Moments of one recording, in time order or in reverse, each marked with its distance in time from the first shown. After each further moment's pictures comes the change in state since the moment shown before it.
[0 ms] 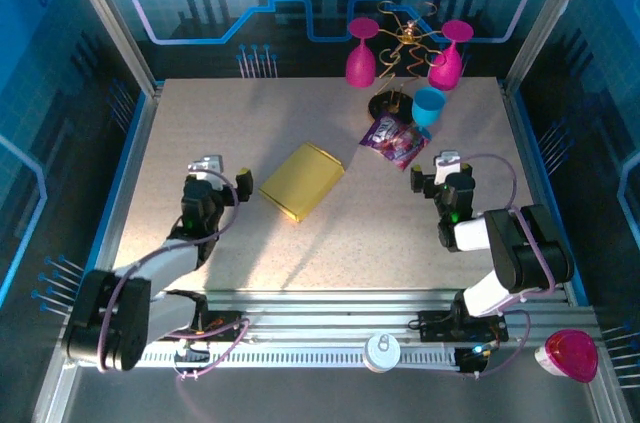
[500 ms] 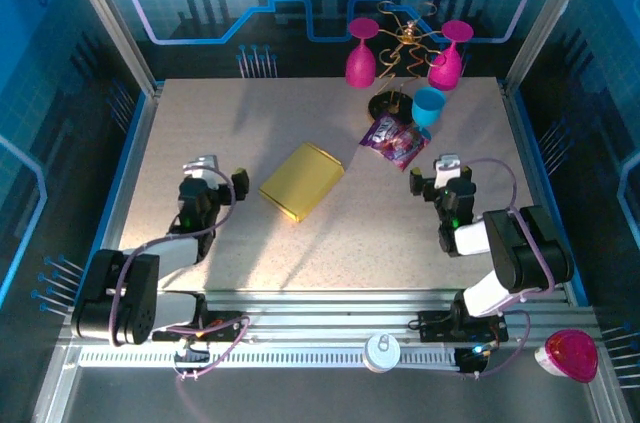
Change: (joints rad) left arm 0.035 0.157 0.012 0.098 0.090 0.002; right arm 0.000 0.000 -0.006 0.038 -0.019 -0.003
